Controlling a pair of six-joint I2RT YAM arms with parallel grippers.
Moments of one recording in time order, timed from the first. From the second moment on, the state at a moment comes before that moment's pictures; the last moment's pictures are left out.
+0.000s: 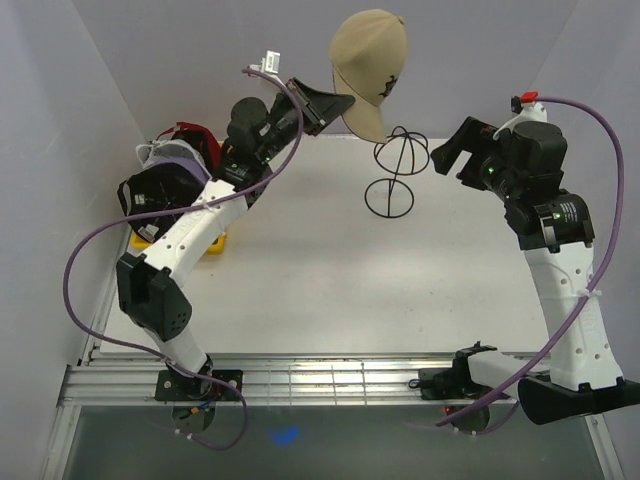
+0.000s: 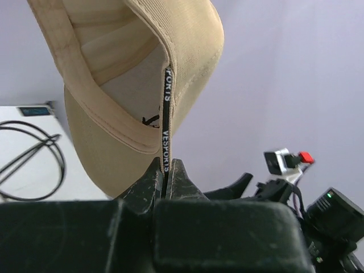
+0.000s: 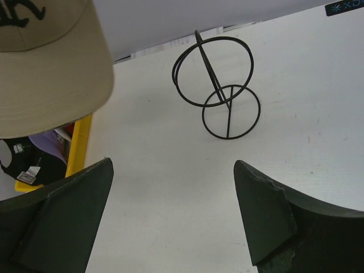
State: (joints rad) left arm -0.52 1.66 1.71 0.21 0.28 -1.00; right arm 0.22 1.14 1.59 -0.77 0.01 0.44
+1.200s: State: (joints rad) left arm -0.64 2.35 1.51 1.33 0.21 -1.62; right arm 0.06 1.17 1.57 -0.81 -0.30 0.49
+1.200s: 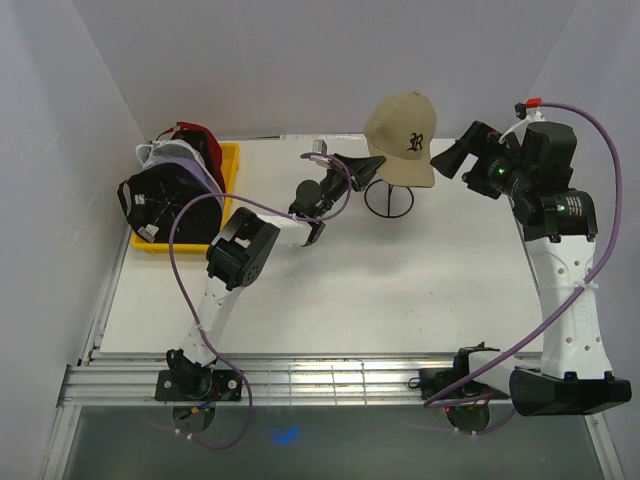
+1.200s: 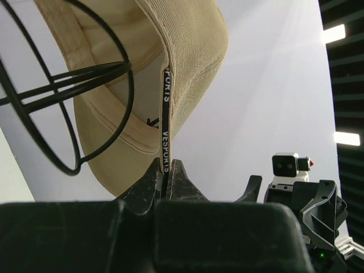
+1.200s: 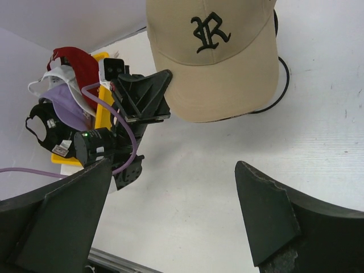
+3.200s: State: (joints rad) left arm -0.63 2.39 1.28 1.42 0.26 -1.77; right arm 0.06 1.11 1.39 -0.75 -0.31 0.49
